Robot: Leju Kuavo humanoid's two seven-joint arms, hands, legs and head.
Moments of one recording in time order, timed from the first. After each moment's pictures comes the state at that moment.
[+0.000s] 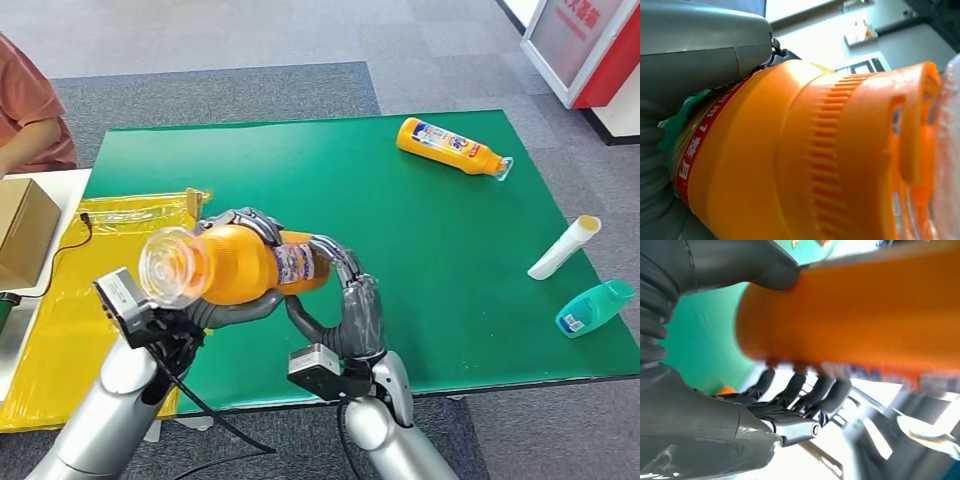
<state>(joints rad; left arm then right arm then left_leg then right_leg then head) -0.35 0.01 -0.51 -1.62 0.14 -0.13 -0.31 -0.15 0.17 0.49 -1.28 0.67 -0.59 -0.48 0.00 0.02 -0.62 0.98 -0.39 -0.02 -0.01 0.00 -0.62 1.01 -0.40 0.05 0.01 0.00</state>
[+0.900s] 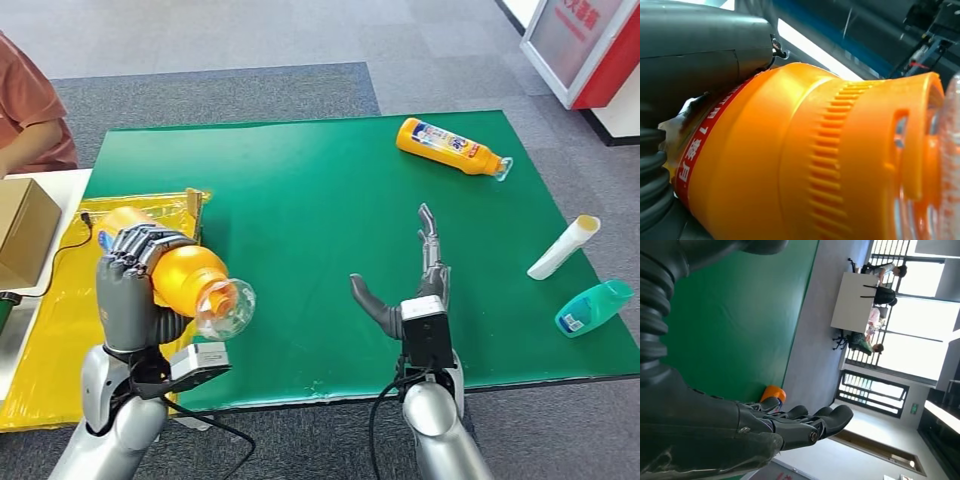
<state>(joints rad) -0.14 0.02 -0.37 -1.68 -1.03 0.63 -0.13 -0.08 0.13 0.29 -1.51 0.39 -0.43 -0.42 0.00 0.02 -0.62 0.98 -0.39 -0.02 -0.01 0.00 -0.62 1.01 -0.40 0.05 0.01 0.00</state>
